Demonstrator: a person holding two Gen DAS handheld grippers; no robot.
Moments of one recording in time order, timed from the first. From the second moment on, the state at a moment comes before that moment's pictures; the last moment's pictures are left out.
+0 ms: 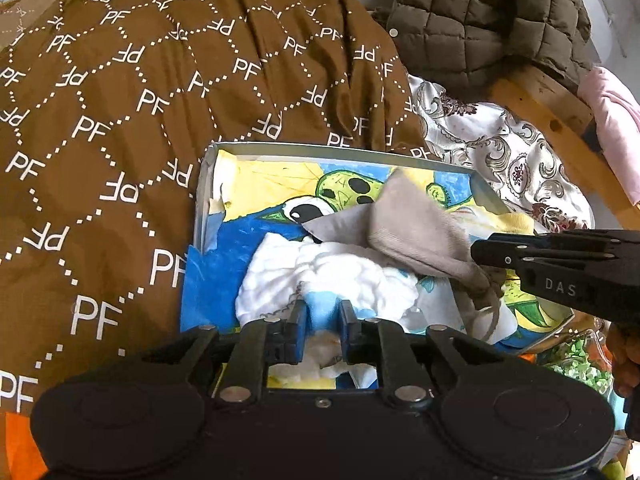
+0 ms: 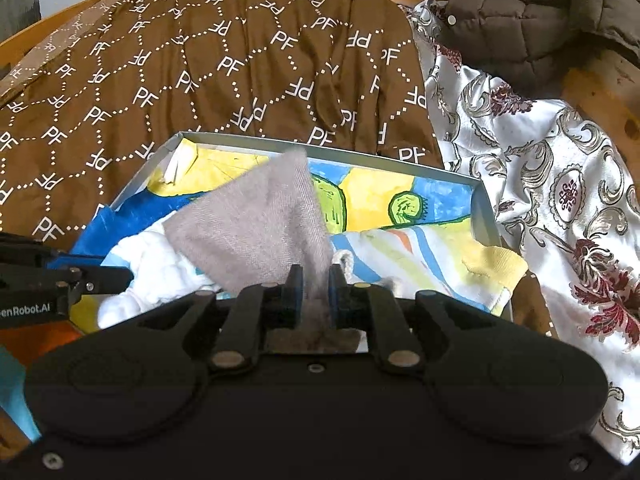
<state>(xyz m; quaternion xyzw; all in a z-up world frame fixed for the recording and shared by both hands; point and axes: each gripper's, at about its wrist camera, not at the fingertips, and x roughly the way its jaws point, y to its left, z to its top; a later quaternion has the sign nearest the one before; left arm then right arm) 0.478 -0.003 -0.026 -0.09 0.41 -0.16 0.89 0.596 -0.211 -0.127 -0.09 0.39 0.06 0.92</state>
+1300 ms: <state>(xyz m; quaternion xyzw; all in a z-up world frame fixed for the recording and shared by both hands) 0.456 0.001 0.019 -0.11 0.36 -0.14 0.92 0.493 -0.226 -0.003 -0.09 0.29 0.04 0.95</state>
